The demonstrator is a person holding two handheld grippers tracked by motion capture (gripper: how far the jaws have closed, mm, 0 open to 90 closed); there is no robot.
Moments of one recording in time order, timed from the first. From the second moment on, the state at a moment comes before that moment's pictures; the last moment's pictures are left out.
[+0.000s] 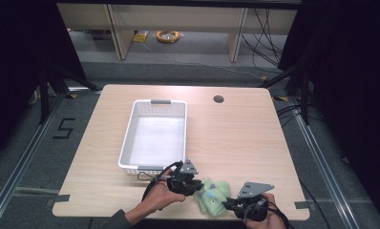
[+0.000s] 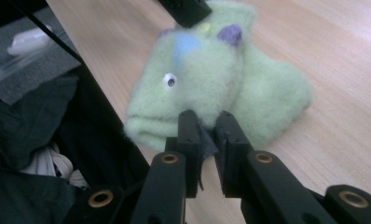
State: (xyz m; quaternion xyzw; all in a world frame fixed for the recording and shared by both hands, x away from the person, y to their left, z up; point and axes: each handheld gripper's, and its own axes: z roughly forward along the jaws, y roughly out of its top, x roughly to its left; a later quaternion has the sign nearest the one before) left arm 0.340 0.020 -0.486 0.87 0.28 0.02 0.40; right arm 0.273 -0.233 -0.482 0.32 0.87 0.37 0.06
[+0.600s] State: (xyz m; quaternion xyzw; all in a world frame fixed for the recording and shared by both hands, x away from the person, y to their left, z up) left arm 0.313 0.029 -0.475 0.84 0.31 -0.02 0.45; right arm 0.307 -0.247 -0.453 0.32 0.86 0.38 0.08
